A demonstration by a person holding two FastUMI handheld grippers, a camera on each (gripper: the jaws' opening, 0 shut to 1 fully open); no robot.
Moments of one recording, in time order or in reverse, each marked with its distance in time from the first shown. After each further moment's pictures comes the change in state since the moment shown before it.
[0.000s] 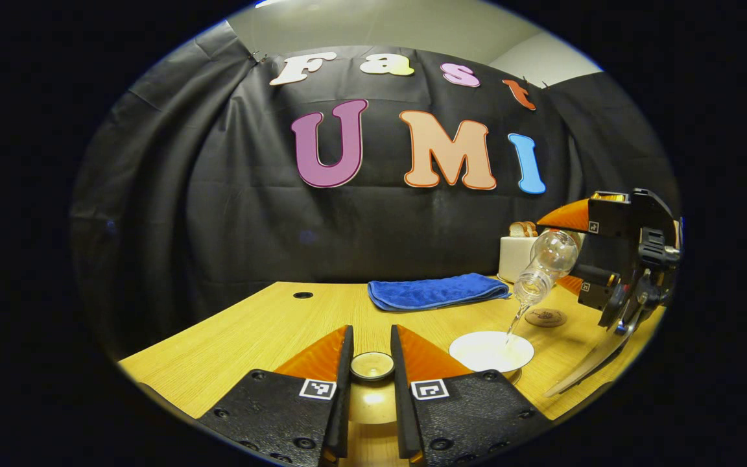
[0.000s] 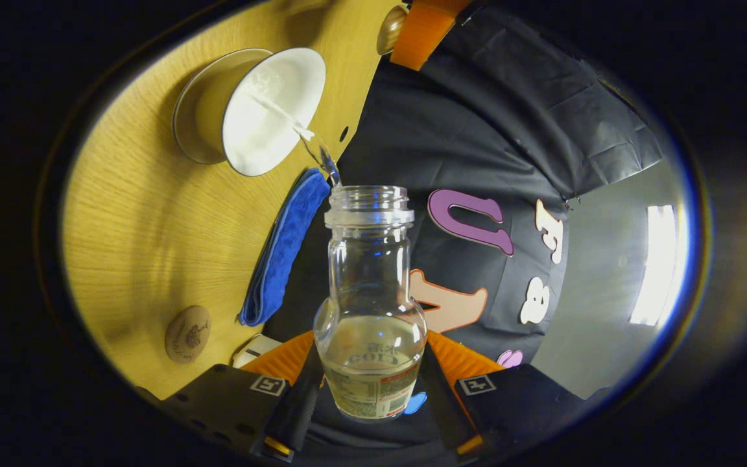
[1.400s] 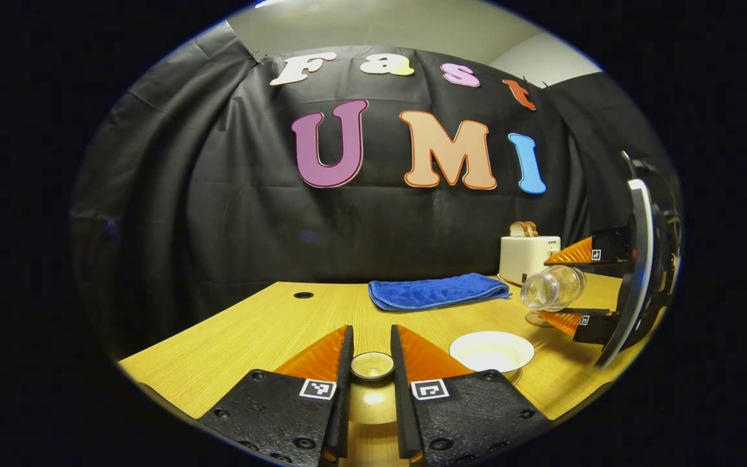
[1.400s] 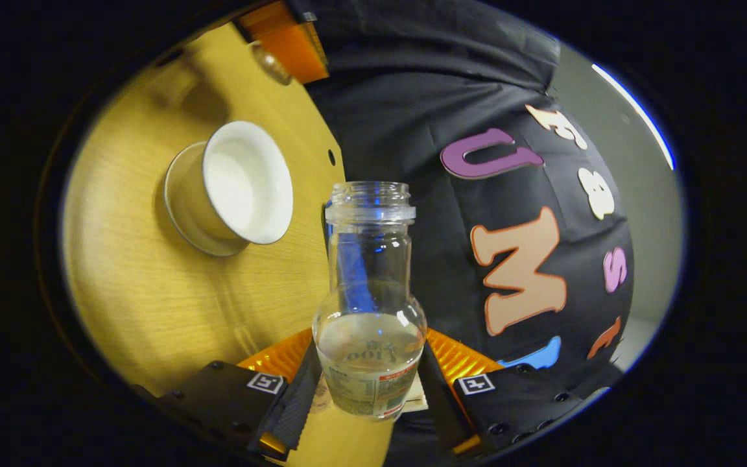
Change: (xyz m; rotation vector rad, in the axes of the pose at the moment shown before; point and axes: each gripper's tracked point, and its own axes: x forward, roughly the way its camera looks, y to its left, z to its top) left arm 0.000 0.000 0.000 0.001 0.000 0.003; right arm -0.020 0.076 0.006 0.771 0.082 0.312
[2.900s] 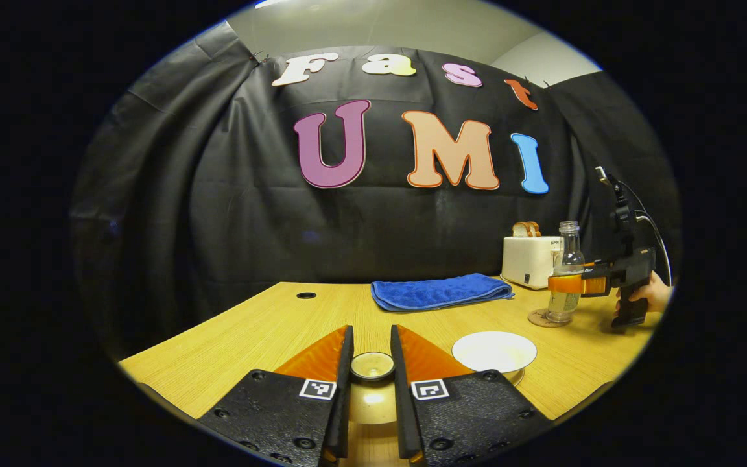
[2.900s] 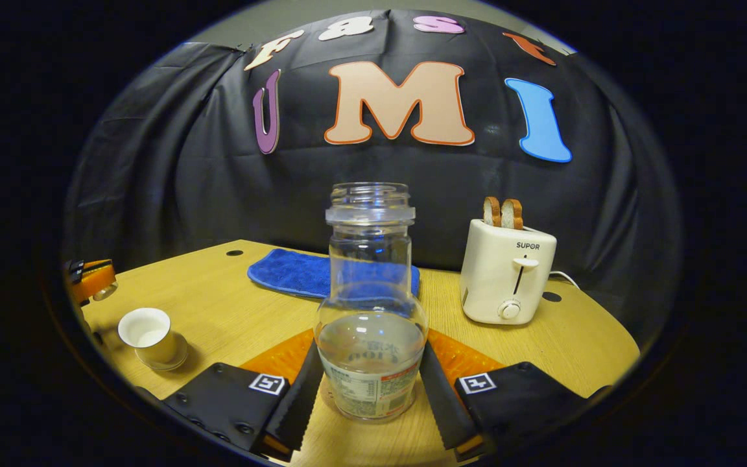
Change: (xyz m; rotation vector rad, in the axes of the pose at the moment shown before) left arm 0.000 0.003 -0.001 0.001 -0.002 0.011; right arm 0.051 -0.032 -0.125 1.165 0.094 0.029
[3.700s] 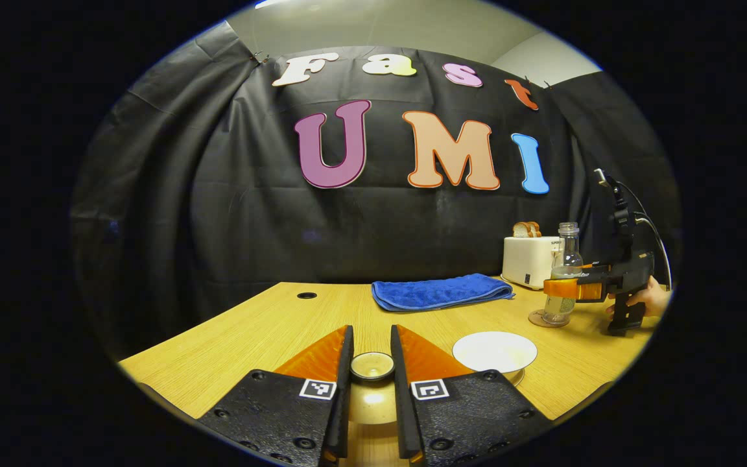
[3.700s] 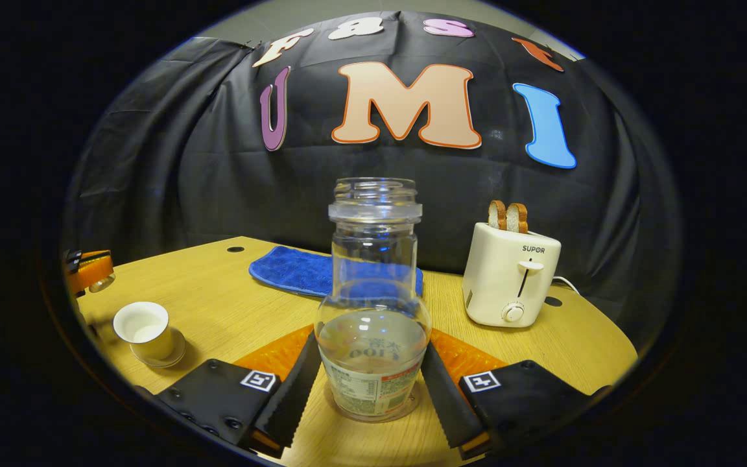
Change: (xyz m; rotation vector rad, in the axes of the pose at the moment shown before) left arm 0.000 0.000 0.000 0.000 0.000 0.002; right arm -0.002 0.008 -0.004 -0.050 -0.019 0.005
